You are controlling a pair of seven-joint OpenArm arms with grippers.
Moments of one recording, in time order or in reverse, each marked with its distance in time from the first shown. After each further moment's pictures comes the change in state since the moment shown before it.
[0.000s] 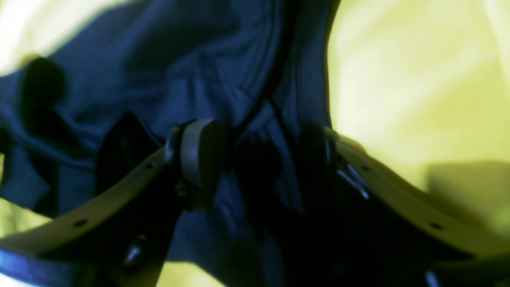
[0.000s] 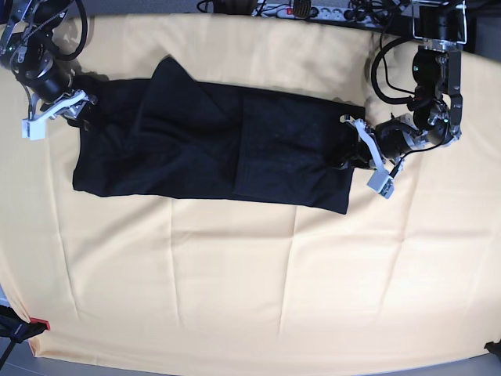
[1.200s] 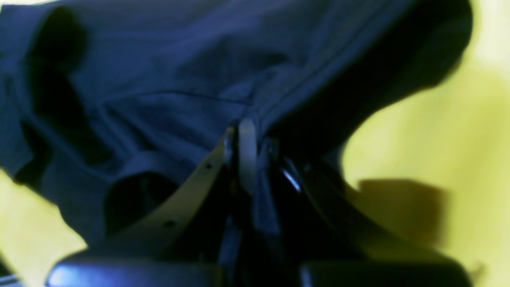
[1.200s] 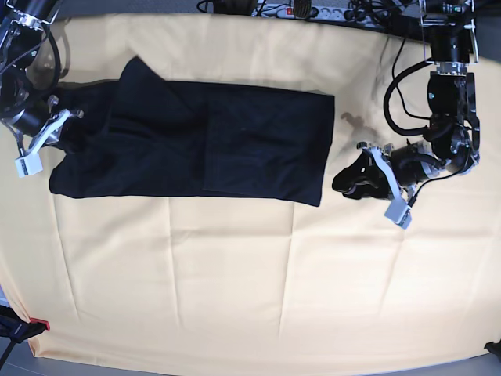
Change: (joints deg) left arm -8.1 -1.9 -4.3 1.0 -12.2 -1.2 10.6; right arm 9.8 11.2 -2.5 -2.1 -3.2 9.1 -8.4
